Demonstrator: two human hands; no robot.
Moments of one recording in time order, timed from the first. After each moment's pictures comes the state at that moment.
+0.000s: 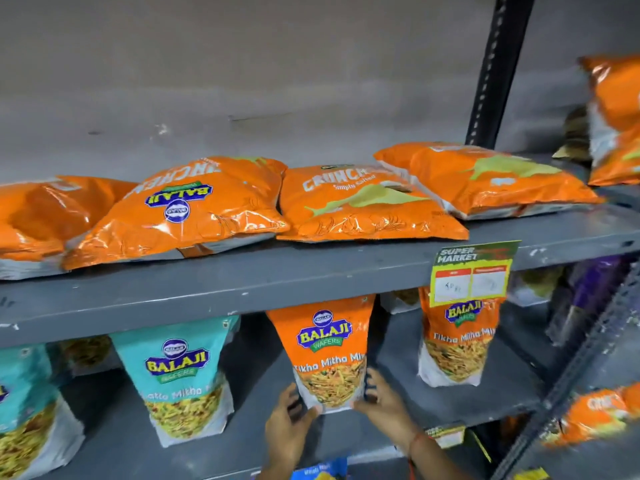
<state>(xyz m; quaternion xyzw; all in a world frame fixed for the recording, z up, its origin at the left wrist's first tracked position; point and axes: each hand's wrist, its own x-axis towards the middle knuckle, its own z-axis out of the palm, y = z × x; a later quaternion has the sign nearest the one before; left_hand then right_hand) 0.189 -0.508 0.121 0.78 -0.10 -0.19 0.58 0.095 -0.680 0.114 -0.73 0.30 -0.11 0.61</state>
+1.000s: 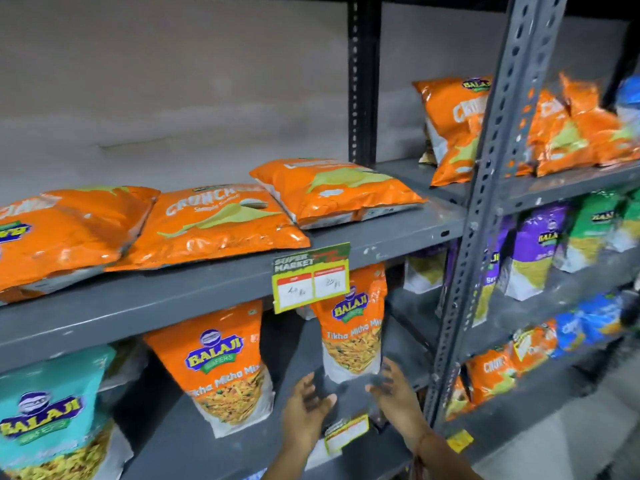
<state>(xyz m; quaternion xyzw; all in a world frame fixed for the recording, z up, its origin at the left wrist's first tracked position) 0.071 -0.648 0.151 0.73 -0.20 -0.29 0.58 -0.058 -0.772 0.162 -0.61 0.41 -0.22 0.64</state>
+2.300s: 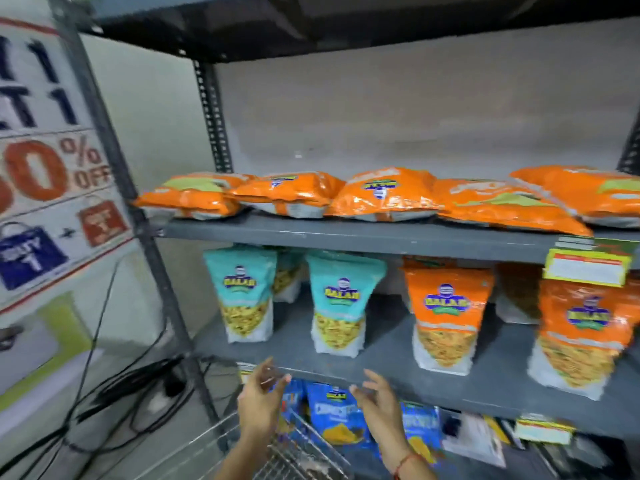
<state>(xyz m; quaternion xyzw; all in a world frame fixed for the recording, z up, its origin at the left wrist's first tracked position) 0.127 -0.214 0.186 0.75 0.05 0.01 0.66 0.061 -0.410 0.167 -0.72 0.22 -0.14 0.65</state>
